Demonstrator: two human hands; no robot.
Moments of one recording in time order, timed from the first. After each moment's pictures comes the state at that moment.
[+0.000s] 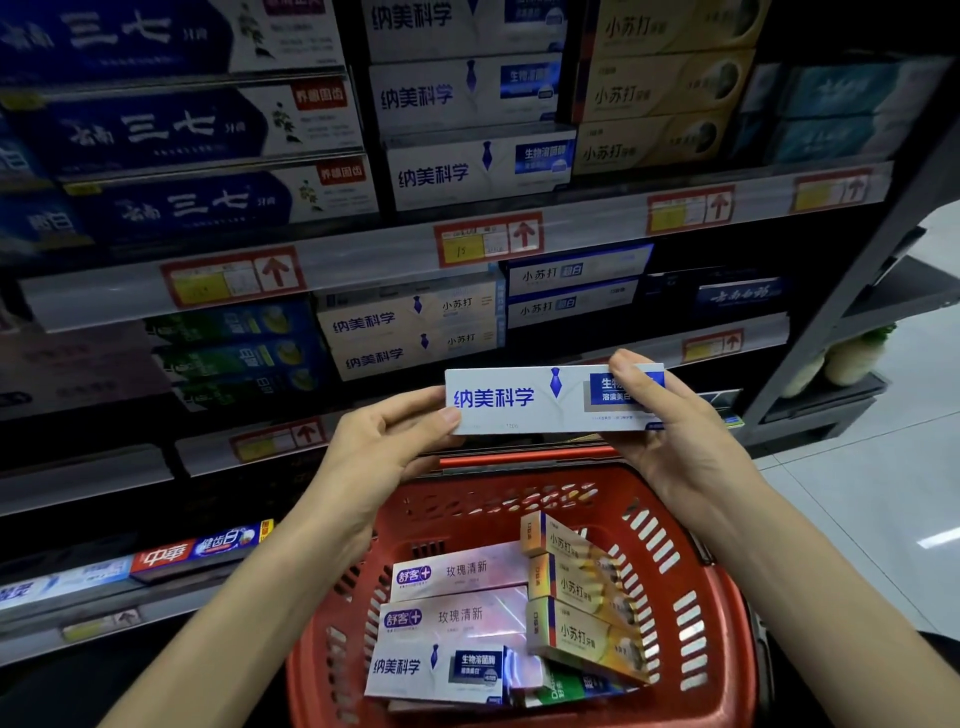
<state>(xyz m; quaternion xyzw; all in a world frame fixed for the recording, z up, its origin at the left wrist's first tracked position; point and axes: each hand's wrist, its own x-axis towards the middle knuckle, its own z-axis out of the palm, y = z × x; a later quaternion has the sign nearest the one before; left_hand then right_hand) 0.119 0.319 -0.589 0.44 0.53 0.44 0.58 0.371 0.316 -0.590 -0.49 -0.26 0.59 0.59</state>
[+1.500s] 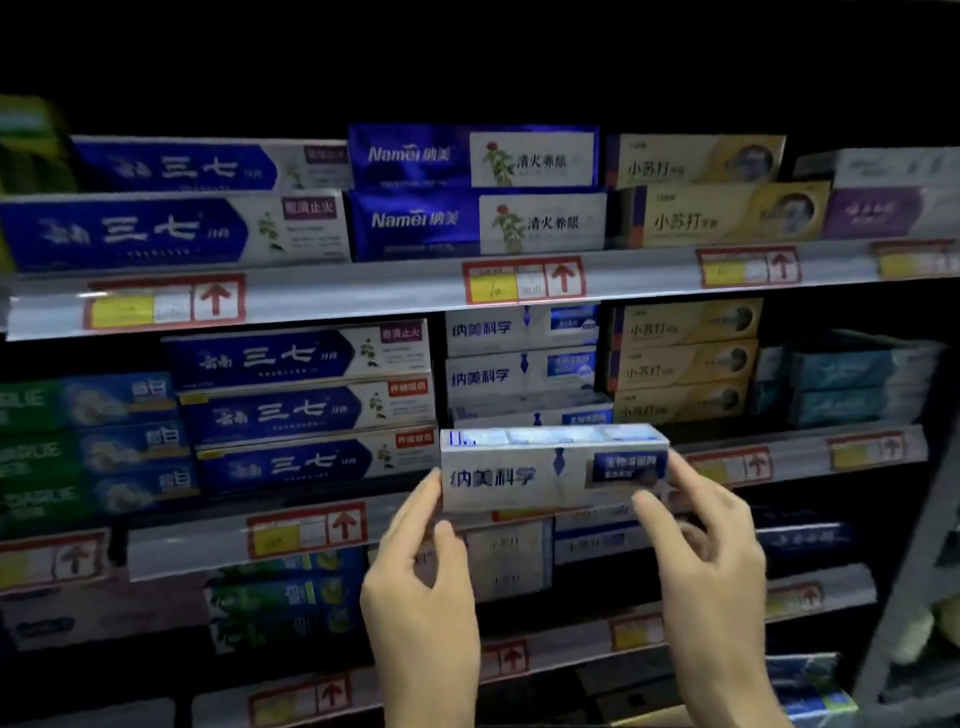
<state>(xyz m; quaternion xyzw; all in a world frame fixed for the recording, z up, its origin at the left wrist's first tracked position) 0.156 0.356 -0.501 0.43 0.56 0.68 0.21 0.322 0.370 -0.501 -0.48 -0.44 0.27 0.71</state>
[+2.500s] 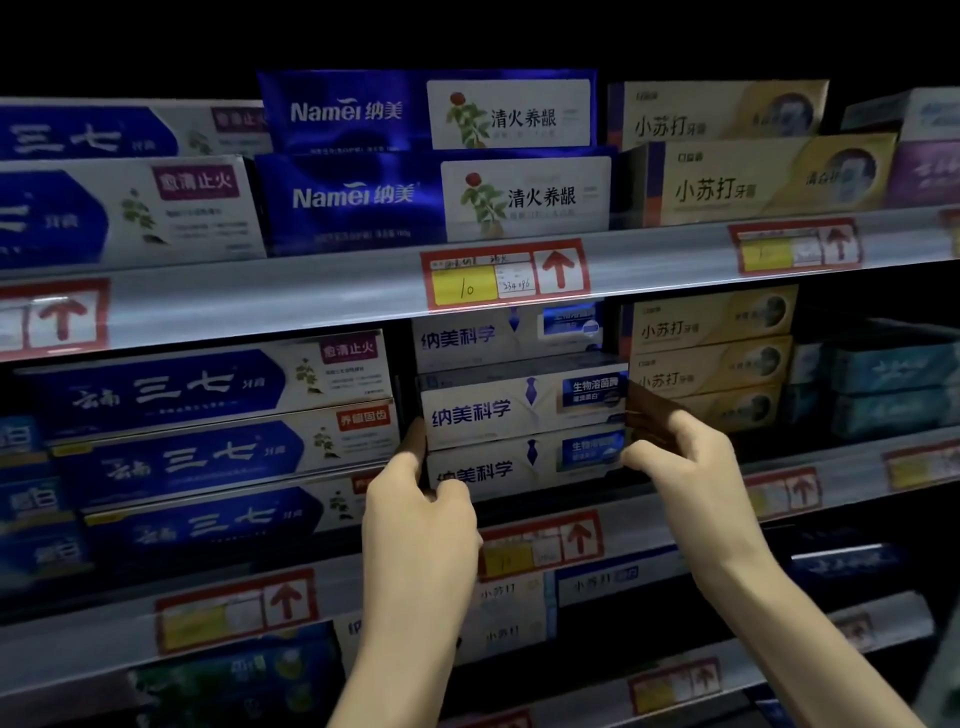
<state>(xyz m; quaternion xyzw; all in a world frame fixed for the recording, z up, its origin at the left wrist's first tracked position) 0.159 0.446 -0.456 0.46 0.58 0.59 0.32 0.351 0.484 -0.470 -0.49 -0.56 0.28 0.61</state>
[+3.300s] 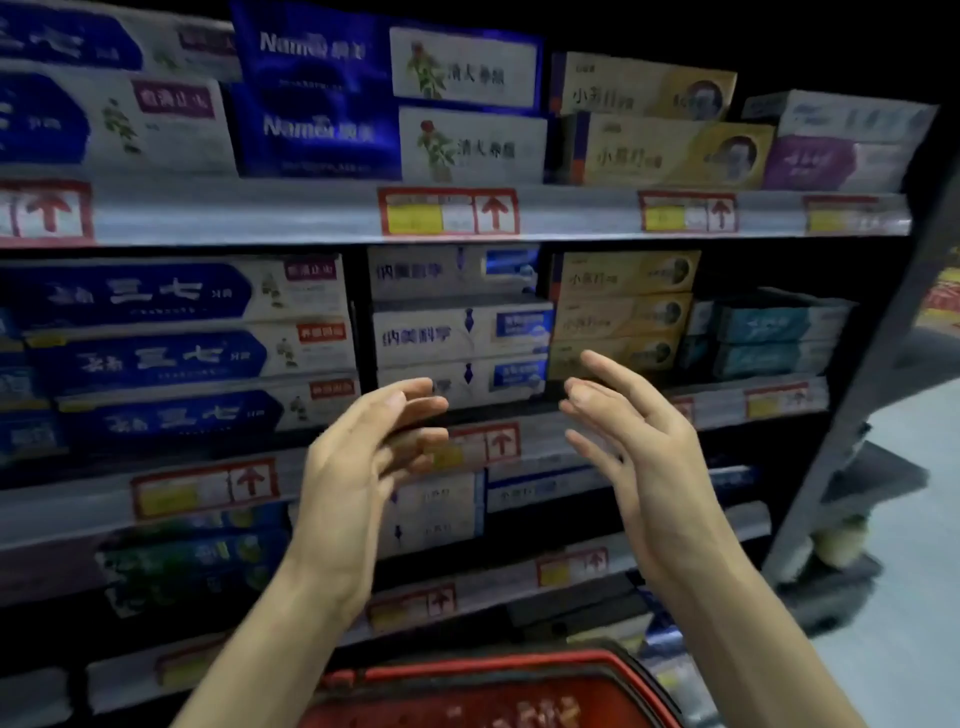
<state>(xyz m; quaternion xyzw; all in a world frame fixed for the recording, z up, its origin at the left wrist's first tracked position) 0.151 0.385 -0.473 0.49 0.40 0.63 0.46 0.353 0.376 -0.459 -0.42 -0.48 0.42 0.65</state>
